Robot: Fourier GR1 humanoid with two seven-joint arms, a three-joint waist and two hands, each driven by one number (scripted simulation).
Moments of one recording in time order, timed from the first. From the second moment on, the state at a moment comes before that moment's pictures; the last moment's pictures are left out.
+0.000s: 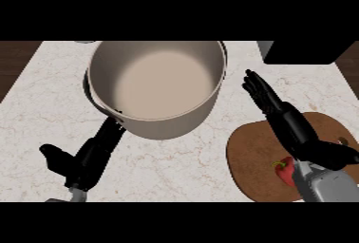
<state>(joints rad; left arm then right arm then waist) 0.01 0.24 -0.28 -1.56 0.43 0.08 0.08 -0.25 -0.32 0.25 -1.66 -0.21 0.08 -0.05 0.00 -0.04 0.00</state>
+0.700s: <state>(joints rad) -0.08 0.32 -0.19 -1.61 0.32 0.22 0.14 -0.23 -0.61 0.26 -1.83 -0.12 0.55 -0.54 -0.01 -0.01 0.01</state>
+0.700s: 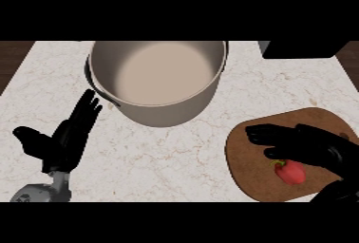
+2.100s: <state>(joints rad) -0.13 0.29 -0.18 -1.66 0.26 0.25 0.26 0.04 -1.23 0.01 -1.94 0.36 0.34 -0.83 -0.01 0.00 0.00</state>
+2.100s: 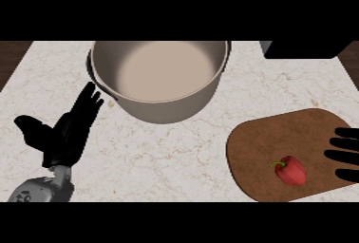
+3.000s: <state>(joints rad) -0.12 0.23 -0.16 -1.71 0.19 0.23 0.31 0.05 -1.03 0.11 -1.88 0.70 0.32 -0.79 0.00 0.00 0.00</state>
